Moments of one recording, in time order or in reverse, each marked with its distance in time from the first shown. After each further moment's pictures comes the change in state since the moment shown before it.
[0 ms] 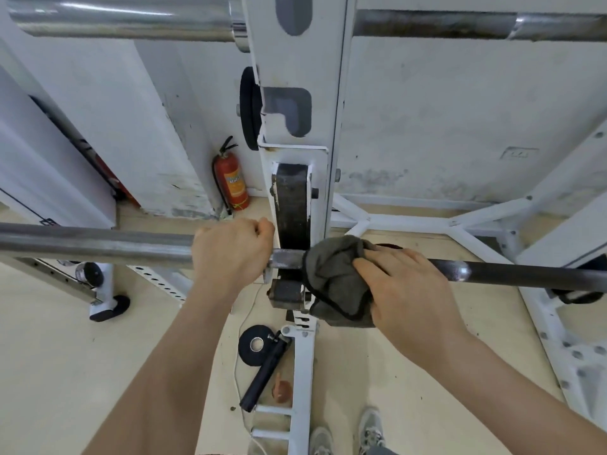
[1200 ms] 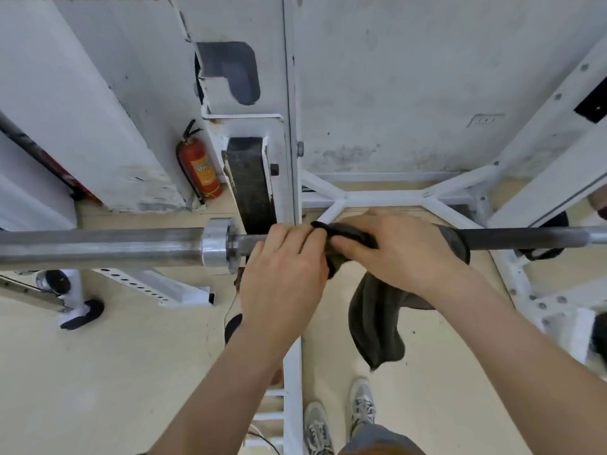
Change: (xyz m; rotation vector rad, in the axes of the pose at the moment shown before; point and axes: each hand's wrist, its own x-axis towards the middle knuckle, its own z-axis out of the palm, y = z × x) left_hand -0.065 0.060 0.047 -0.046 0.237 0.584; right_hand 0.022 0.039 0.002 0.182 -0.250 0.139
